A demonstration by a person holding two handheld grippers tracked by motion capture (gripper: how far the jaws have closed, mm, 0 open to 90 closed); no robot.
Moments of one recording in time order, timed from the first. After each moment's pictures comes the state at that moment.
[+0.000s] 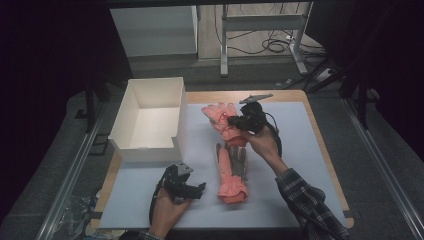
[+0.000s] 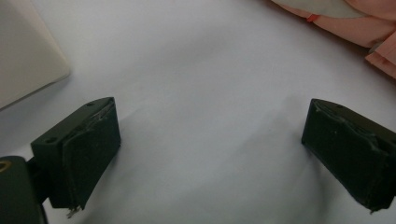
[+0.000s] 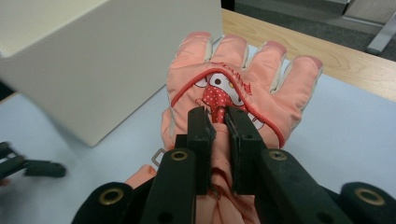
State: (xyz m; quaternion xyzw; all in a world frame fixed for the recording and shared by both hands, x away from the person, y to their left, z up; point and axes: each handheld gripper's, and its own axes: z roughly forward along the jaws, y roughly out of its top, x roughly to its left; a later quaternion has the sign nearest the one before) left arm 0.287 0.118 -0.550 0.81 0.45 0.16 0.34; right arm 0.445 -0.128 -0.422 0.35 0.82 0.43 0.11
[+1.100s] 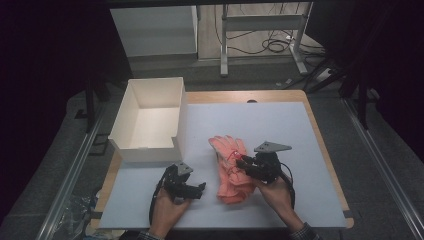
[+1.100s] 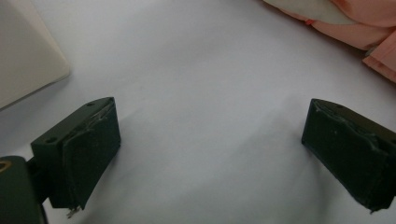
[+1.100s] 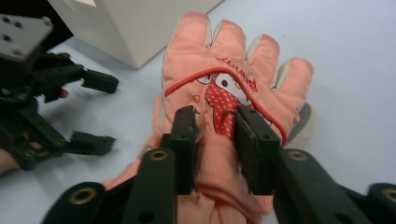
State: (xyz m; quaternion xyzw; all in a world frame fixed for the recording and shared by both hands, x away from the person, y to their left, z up) left arm 0.287 0.118 -0.550 0.81 0.45 0.16 0.34; right arm 0.323 -0.166 -0.473 0.38 0.80 0.45 0.11
